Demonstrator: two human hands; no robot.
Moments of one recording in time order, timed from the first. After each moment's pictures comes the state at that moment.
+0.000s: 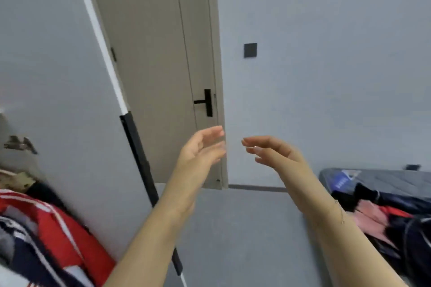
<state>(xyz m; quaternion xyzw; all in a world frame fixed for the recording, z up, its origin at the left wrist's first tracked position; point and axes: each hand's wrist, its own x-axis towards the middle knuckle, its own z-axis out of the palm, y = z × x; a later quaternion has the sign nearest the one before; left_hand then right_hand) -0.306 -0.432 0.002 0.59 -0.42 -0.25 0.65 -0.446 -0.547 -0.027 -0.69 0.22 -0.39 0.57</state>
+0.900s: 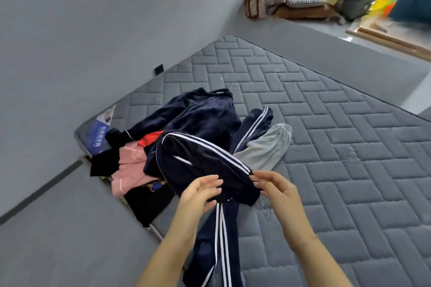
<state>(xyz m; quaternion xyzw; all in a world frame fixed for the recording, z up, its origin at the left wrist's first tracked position) -0.861 -0.841 -0.287 0.49 -0.43 -0.72 0.24 -1.028 -0.762 -0.287 -0.23 0.69 -0.55 0.41</state>
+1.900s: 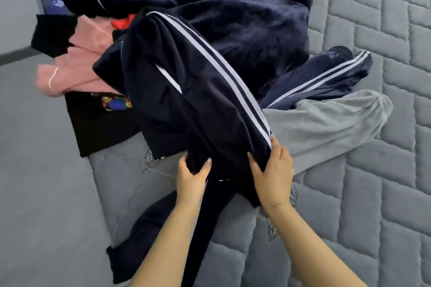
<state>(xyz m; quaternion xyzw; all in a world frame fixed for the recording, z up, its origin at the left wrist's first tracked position) -0.983 -0.886 -0.711 0.72 -0.24 -0.57 0.32 -1.150 -0.882 -0.698 -0.51 0.82 -0.18 0.19</state>
